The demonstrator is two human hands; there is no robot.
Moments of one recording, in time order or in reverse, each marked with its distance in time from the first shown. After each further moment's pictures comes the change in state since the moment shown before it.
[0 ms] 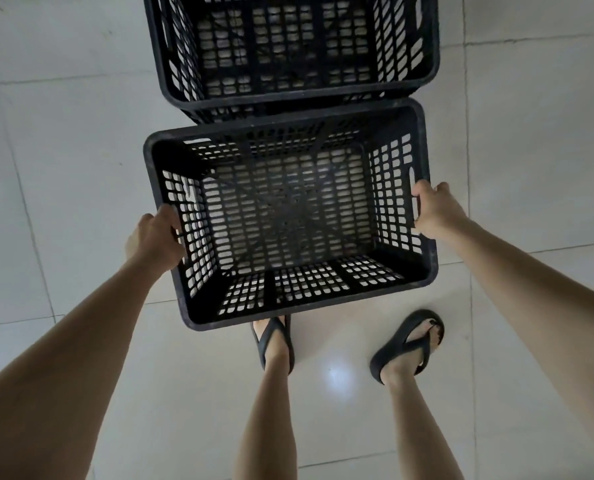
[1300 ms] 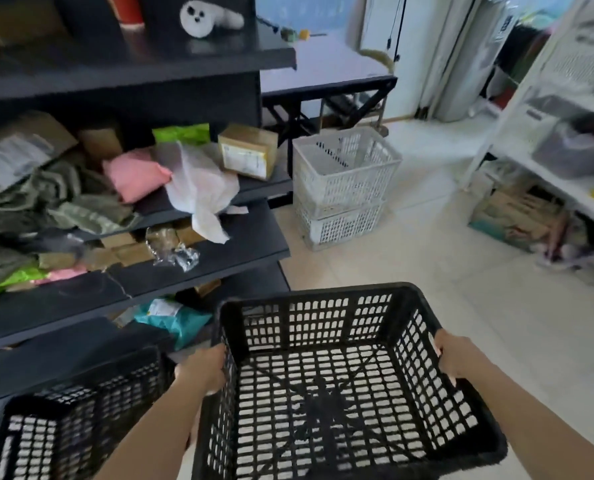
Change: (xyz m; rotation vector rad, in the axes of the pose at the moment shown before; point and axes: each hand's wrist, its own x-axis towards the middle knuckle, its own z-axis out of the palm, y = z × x) left_hand -0.308 0.754 -0.282 0.326 -0.033 0.413; right_hand -0.087 0.607 -0.567 0.146 0.209 0.199
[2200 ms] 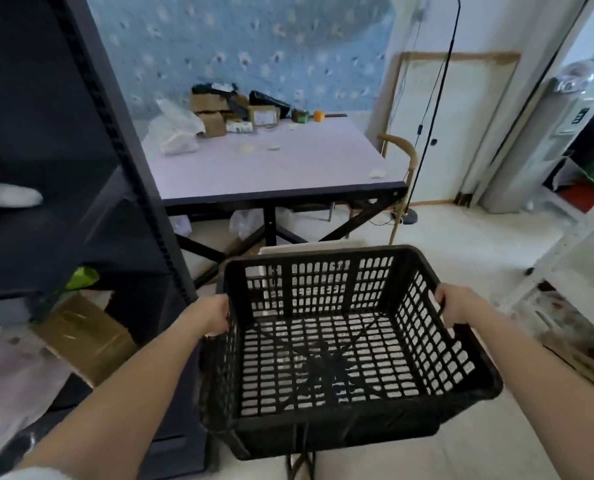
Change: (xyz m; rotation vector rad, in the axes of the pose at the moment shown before) left_hand 0.337 0.402 -0.438 -0.178 0.192 -0.059; right_hand 0.544 0.036 -0.543 -0.111 0.166 -0.253
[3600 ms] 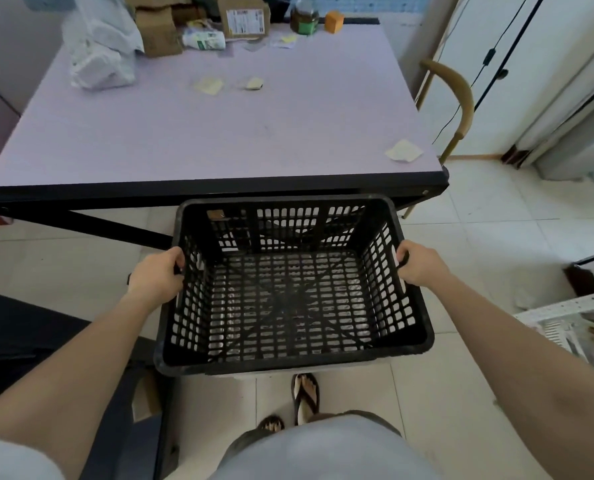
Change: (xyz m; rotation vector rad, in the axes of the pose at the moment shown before) left_hand 0.347 0.052 -0.086 -0.043 0.311 -0.106; right_hand 0.392 -0.062 -0.095 0.290 -0.033 -0.117
